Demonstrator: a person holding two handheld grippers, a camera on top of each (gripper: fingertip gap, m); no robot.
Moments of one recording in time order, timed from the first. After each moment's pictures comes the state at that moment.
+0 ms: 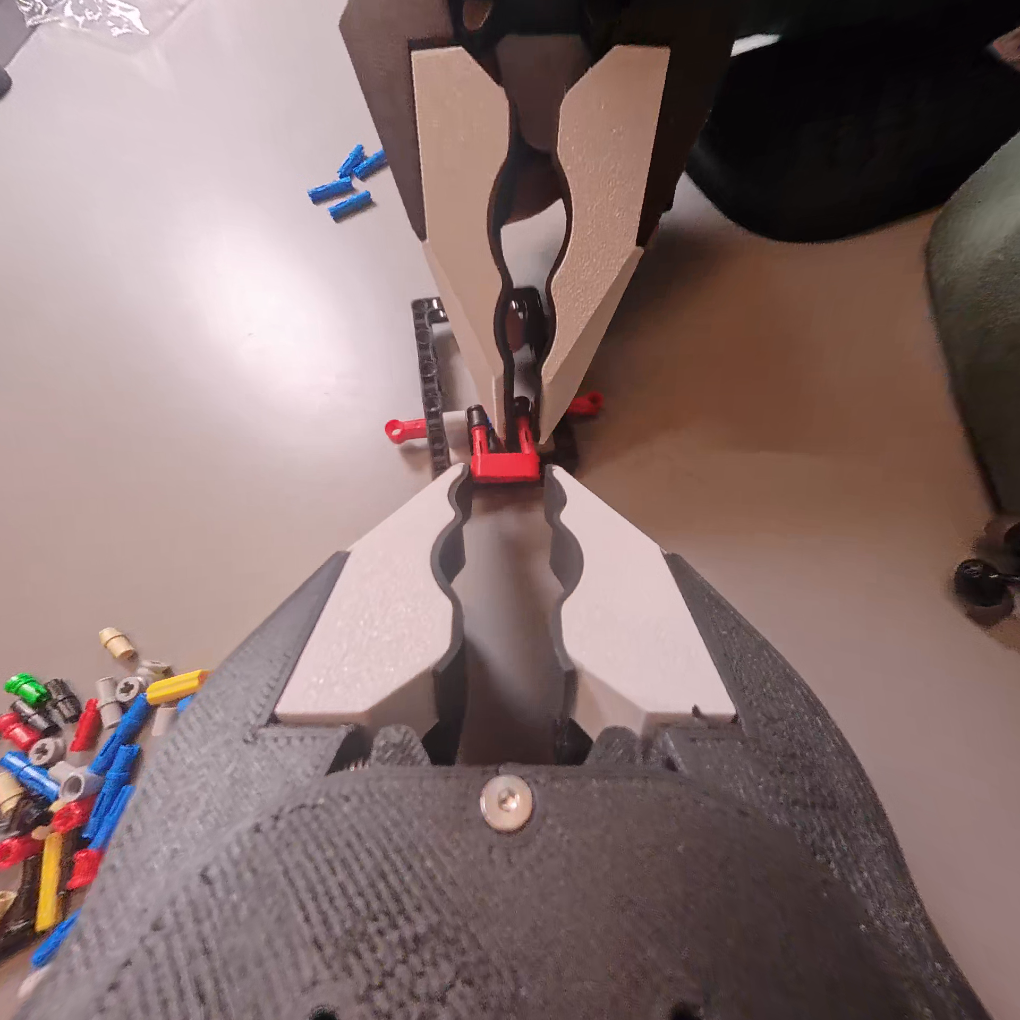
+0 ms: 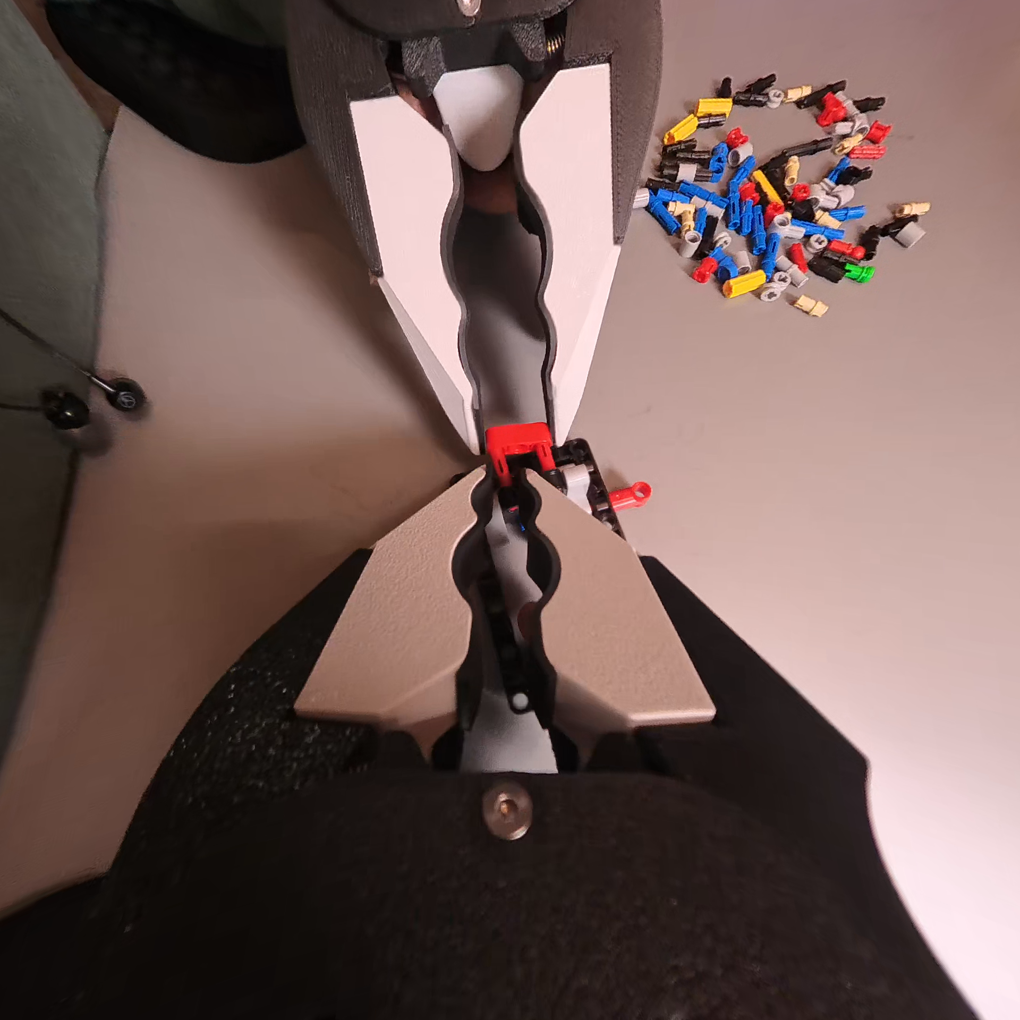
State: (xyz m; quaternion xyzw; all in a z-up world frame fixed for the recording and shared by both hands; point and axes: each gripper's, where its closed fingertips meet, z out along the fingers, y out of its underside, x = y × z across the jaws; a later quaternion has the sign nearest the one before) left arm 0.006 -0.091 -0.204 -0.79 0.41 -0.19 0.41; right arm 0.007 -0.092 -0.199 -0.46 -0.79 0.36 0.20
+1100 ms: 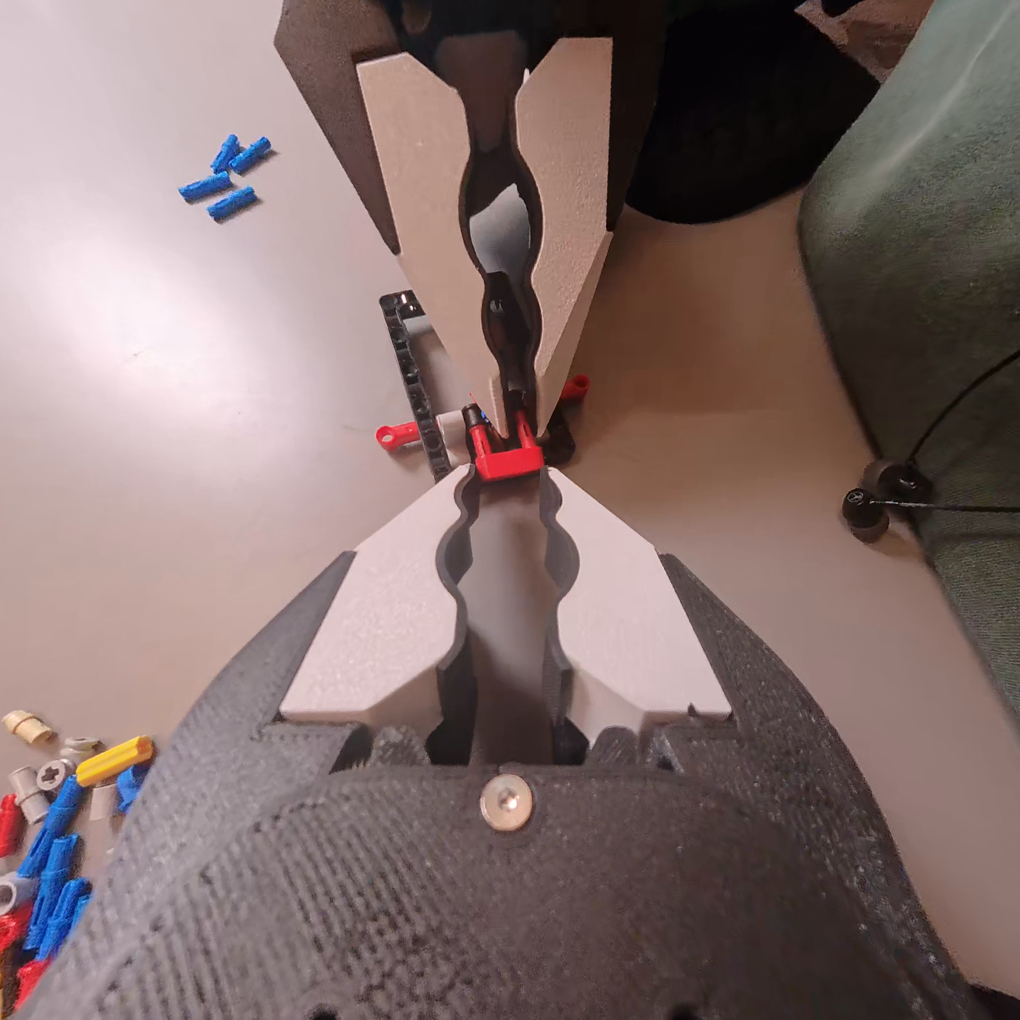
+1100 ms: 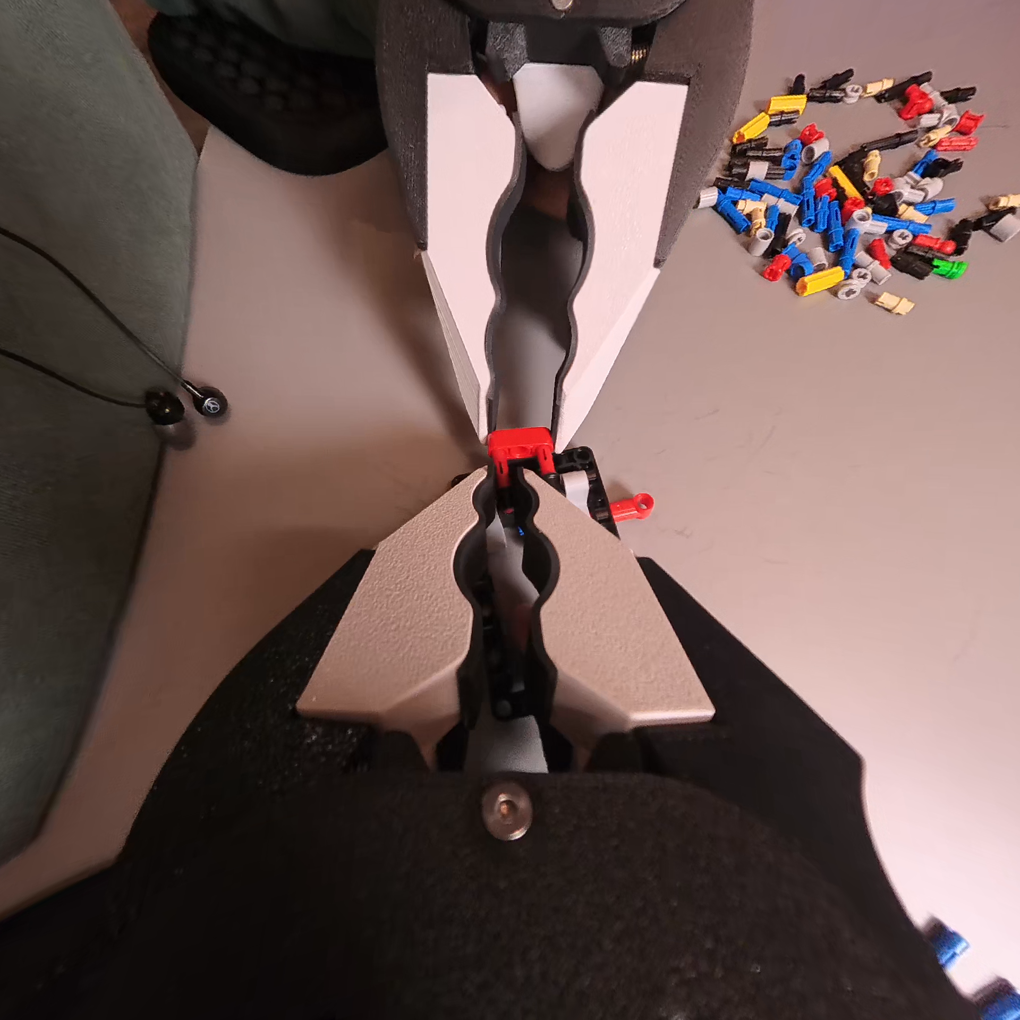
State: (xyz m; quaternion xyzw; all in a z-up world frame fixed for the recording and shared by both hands) left arm 0.017 -0.110 -0.203 -0.76 0.47 -0.26 0.36; right arm 0.019 -0.112 -0.199 -0.45 -0.79 0.38 0.17
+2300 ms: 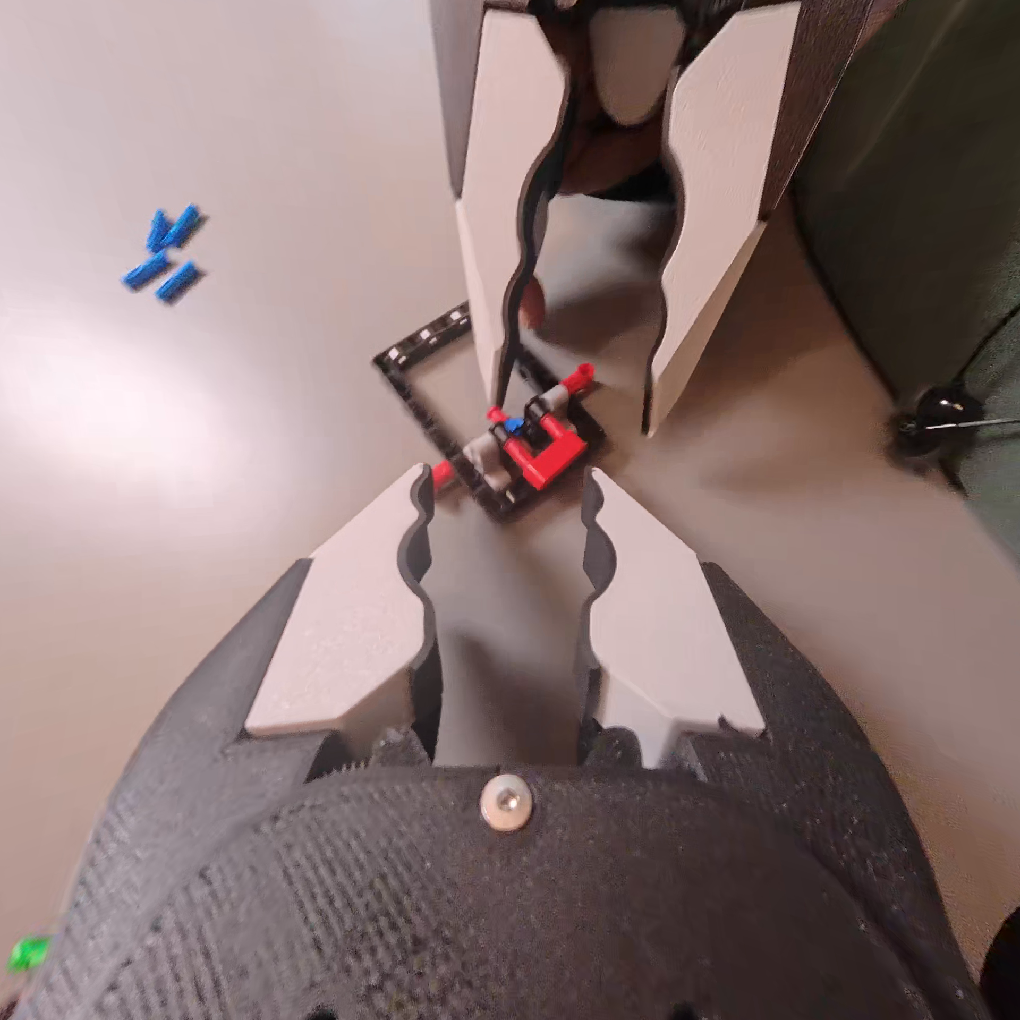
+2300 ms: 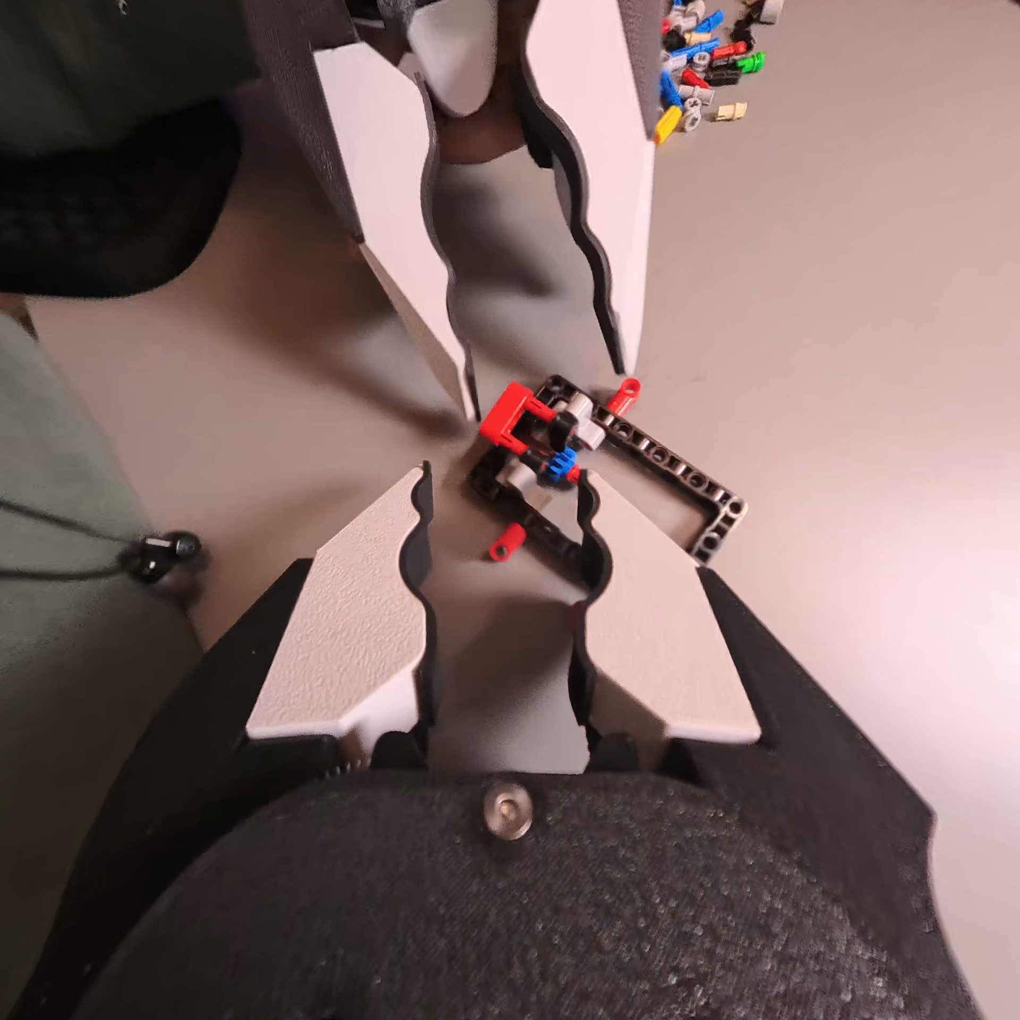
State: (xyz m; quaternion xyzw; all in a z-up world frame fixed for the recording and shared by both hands) left arm 0.024 -0.104 -0.201 -0.71 0.56 -0.26 0.34; right arm 0.040 -0.120 -0.200 -0.67 -0.62 0.31 0.24
